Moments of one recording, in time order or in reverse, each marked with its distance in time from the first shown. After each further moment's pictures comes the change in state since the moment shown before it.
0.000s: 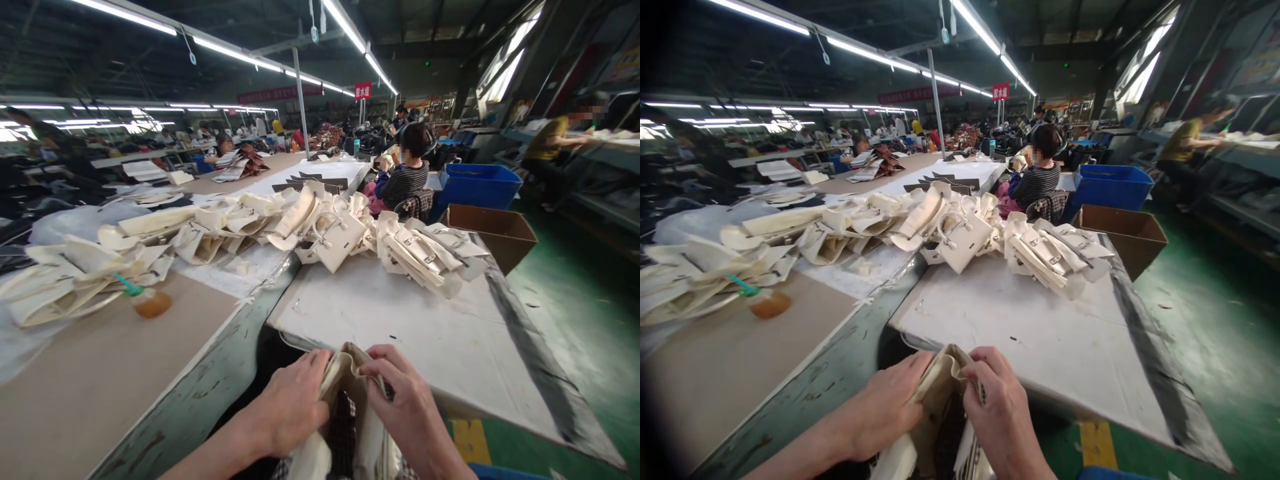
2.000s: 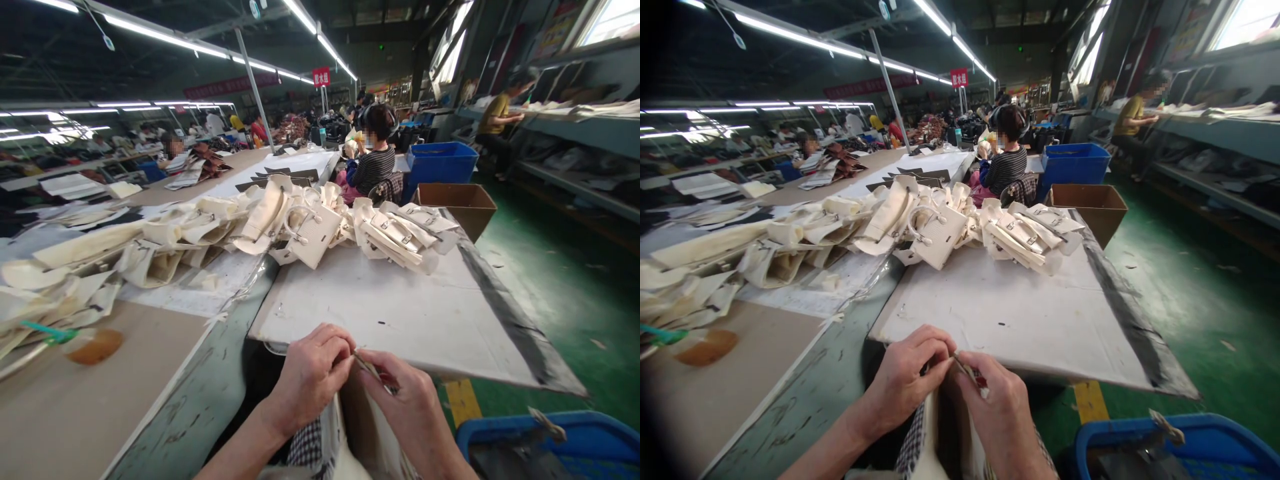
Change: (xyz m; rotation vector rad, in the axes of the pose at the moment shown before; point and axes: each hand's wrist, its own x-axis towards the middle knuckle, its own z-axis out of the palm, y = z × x) left_hand 0.064 0.001 0.019 -0.050 0.437 0.572; right_hand -0.013 0.011 0.002 0.139 0.066 0.359
